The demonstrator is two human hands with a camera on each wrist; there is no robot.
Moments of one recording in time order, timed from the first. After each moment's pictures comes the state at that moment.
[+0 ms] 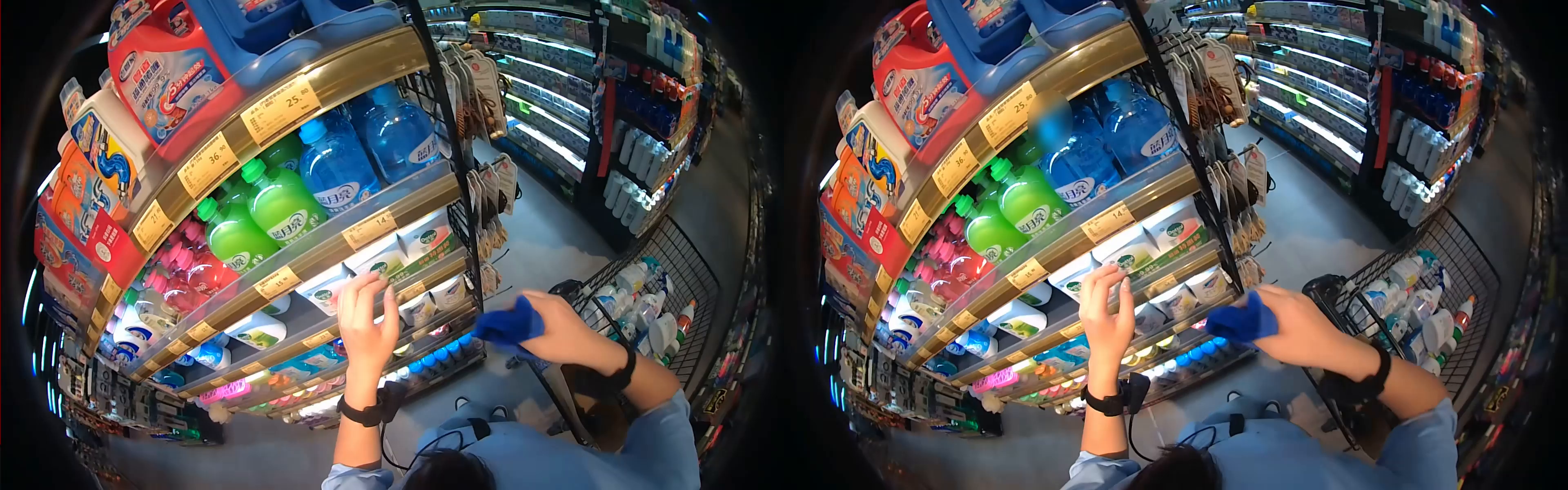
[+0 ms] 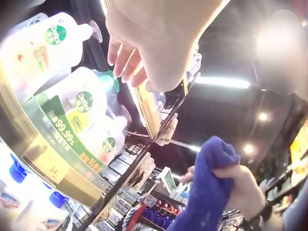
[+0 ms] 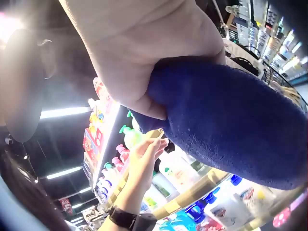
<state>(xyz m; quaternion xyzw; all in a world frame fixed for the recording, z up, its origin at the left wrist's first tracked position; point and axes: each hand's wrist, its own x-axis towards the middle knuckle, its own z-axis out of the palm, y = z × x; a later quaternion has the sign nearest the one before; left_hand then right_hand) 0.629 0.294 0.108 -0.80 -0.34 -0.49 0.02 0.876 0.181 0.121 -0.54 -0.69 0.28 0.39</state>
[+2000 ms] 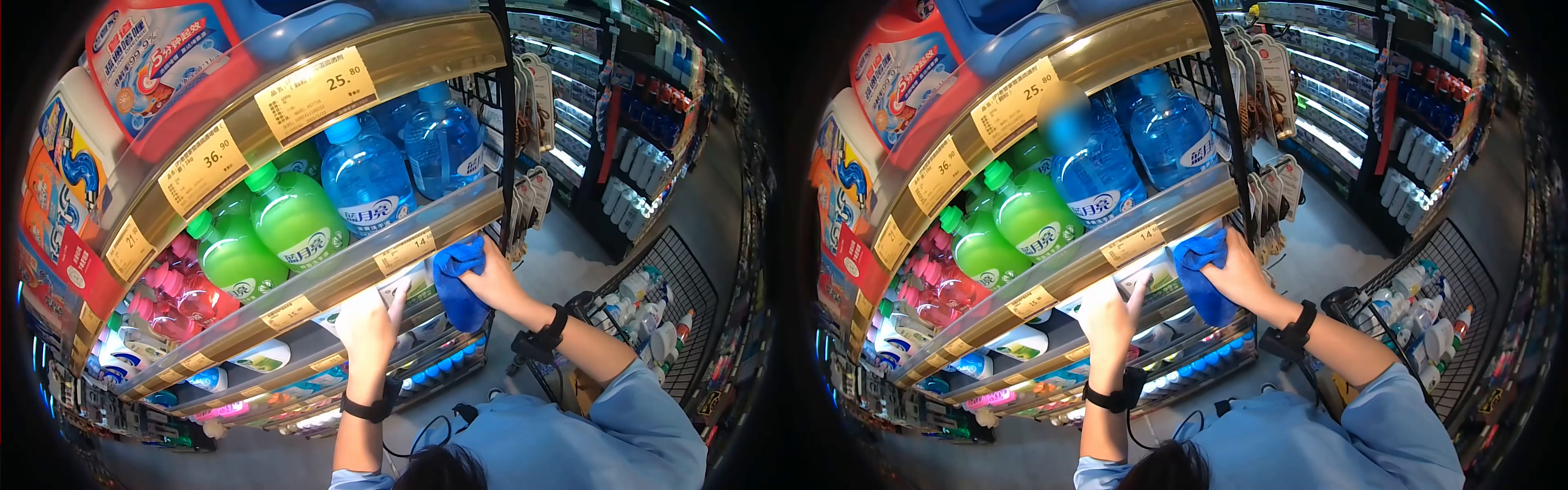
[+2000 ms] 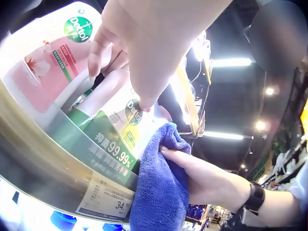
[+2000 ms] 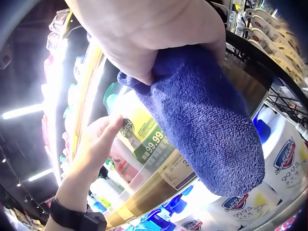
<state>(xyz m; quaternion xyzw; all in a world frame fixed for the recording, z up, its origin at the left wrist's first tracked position) 0.612 0.361 0.097 -0.76 -0.49 -0.37 0.23 0.819 0.351 0.056 -0.60 -0.58 0.19 0.52</state>
